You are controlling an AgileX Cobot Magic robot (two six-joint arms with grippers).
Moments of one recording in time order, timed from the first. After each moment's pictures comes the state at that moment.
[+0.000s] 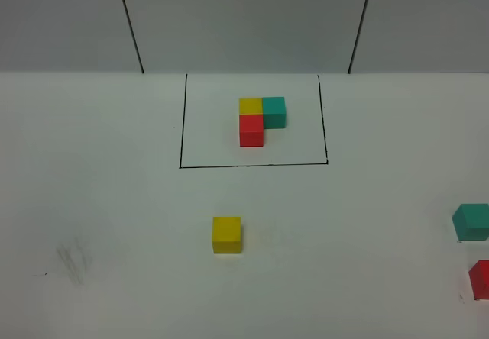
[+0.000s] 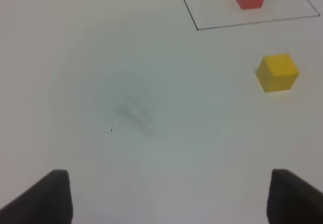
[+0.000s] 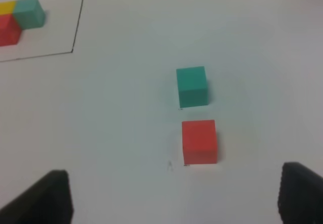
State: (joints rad) left arm -0.04 -0.01 -0.51 -0.14 1.07 0.13; right arm 0.01 -0.01 -0.49 0.03 1.07 0.10
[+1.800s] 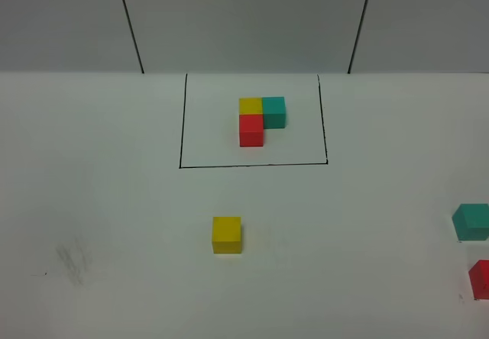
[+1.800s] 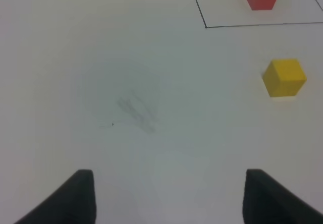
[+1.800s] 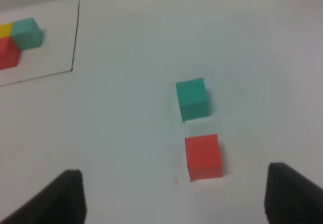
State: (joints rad) left arm -0.04 -0.01 -0.50 -0.12 1.05 0.06; right arm 0.01 0.18 -0.57 0.01 0.99 0.19
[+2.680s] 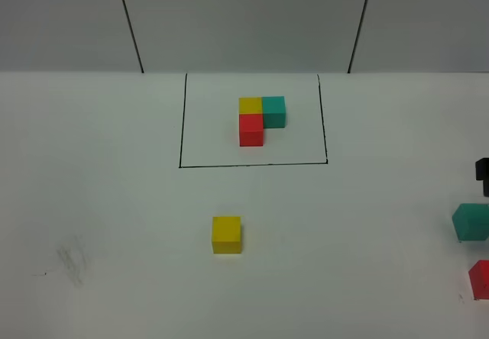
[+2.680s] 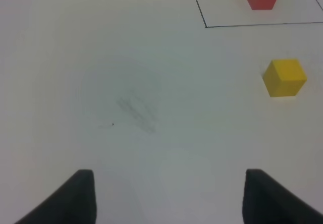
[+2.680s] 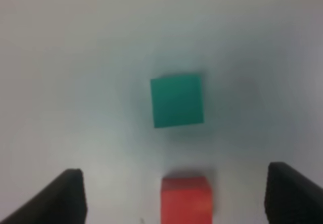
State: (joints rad) left arm -0.04 -0.01 -0.50 -0.12 1.05 0.06; right arm 0.01 1.37 -0.91 -0.07 0.75 0.12
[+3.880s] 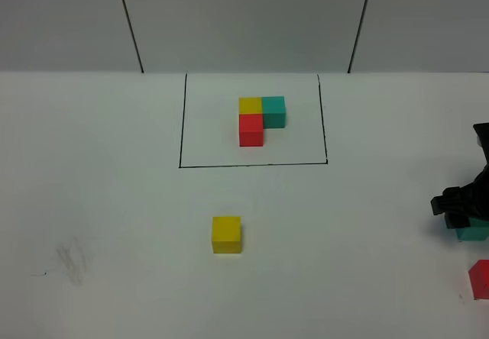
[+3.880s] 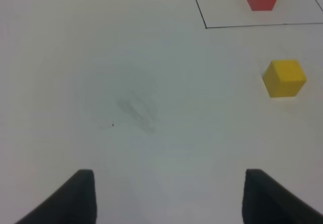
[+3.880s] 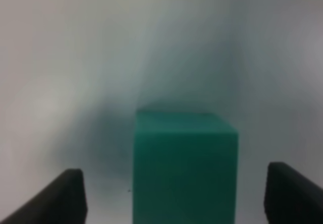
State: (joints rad) left arm -0.04 -0.01 -0.50 -0.12 1.05 0.06; right arm 0.03 1.79 -0.91 -0.16 0.49 0.10
